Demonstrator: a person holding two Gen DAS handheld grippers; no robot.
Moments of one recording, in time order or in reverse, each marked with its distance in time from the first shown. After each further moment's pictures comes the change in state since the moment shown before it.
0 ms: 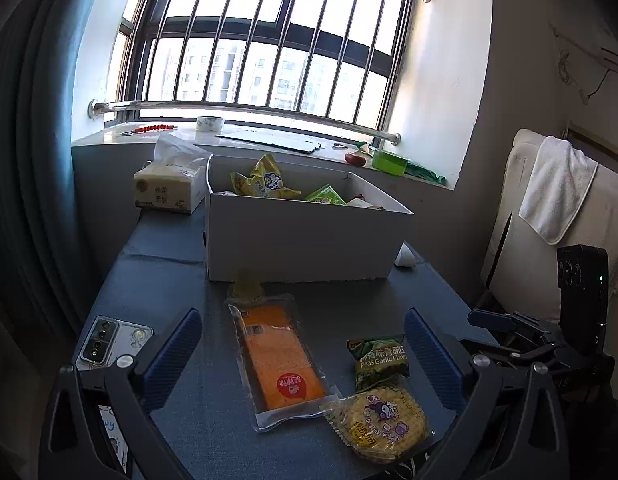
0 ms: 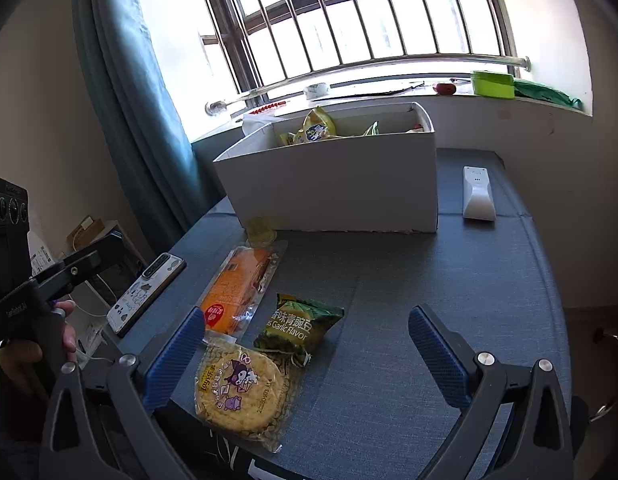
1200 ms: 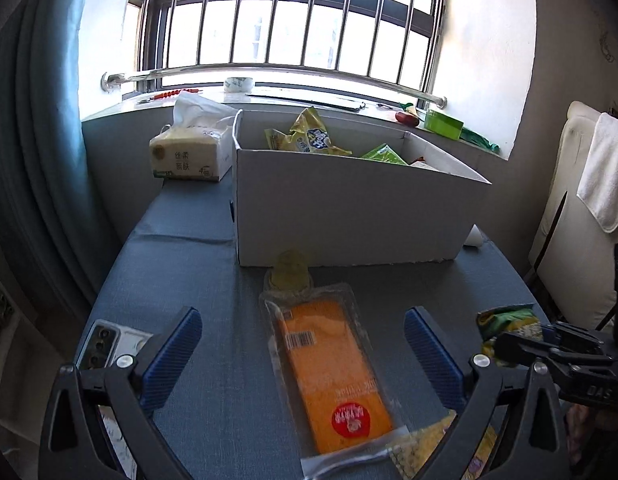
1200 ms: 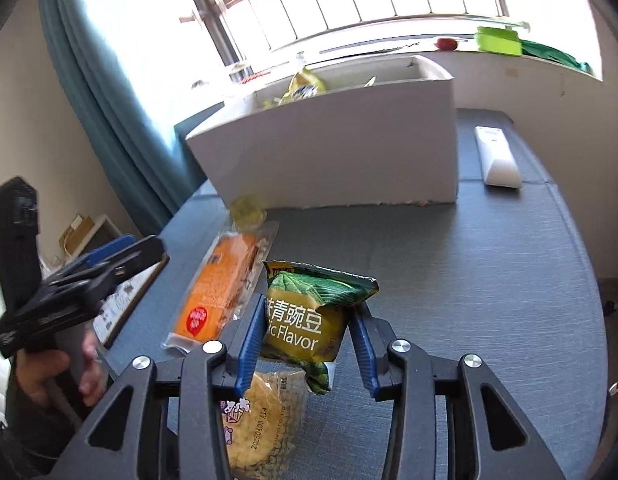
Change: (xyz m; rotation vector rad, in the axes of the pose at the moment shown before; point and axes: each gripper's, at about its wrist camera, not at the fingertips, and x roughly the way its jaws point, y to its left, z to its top) left arm 0.090 0.024 0.009 0.009 0.138 0.145; right arm 0.046 -0.011 0.005 0.096 0.086 0.002
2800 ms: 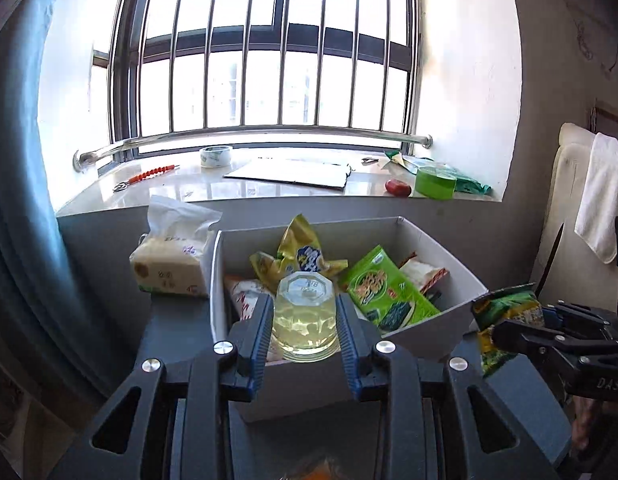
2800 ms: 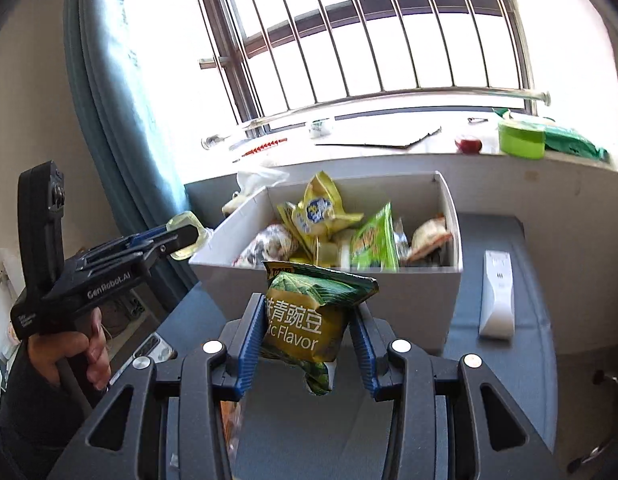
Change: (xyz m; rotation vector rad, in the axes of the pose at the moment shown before) left arm 0.005 -0.005 0.124 0.099 -0.138 -0.039; right arm -0.011 0.016 0.119 -0.113 -0.167 0.008
